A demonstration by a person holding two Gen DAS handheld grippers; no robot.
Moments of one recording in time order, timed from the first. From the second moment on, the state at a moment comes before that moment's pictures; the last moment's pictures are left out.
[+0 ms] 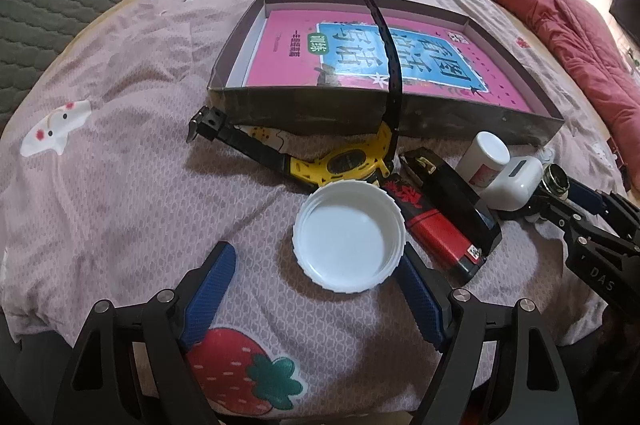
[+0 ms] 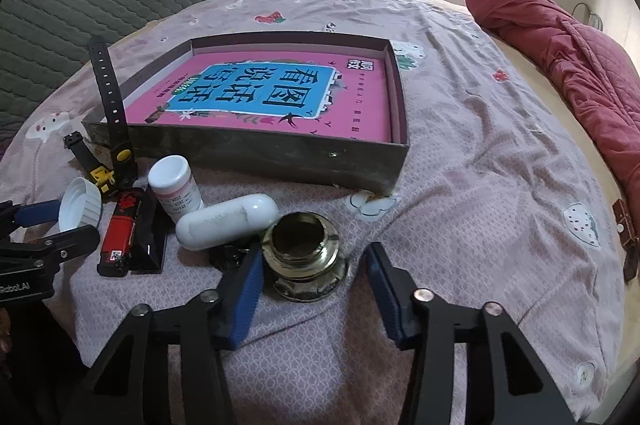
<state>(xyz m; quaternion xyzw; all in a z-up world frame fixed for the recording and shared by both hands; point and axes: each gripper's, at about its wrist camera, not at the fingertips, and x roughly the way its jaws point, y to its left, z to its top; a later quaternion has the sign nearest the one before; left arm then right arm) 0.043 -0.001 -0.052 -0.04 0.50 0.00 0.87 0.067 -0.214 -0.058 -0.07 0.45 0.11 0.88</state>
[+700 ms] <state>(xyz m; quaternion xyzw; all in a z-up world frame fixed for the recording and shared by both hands) 0.053 0.000 -0.051 -0.04 0.48 0.00 0.88 0.065 -0.222 -0.046 -0.04 0.43 0.13 0.89</state>
